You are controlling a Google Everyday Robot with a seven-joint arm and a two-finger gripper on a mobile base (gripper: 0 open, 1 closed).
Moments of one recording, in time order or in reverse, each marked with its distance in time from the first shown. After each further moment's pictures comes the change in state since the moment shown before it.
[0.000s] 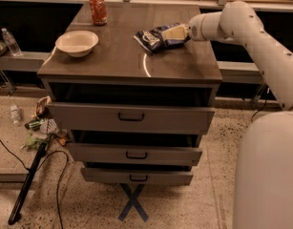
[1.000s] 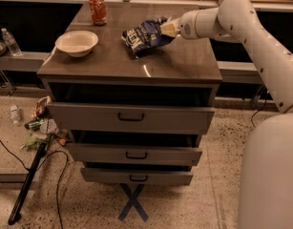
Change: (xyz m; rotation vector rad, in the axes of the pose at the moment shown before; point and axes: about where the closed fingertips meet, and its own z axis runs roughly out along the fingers) arm -0.024 0.063 -0.001 -0.195 -0.046 -0.058
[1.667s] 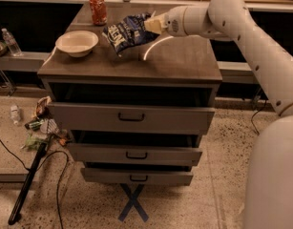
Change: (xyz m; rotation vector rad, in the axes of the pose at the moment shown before) arm -0.032 0.057 0.008 -0.111 -0.062 -0.020
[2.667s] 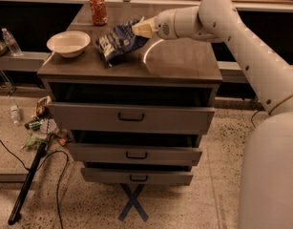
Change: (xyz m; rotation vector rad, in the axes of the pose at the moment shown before) arm 0.002 0.032 0.024 -0.095 0.002 -0.005
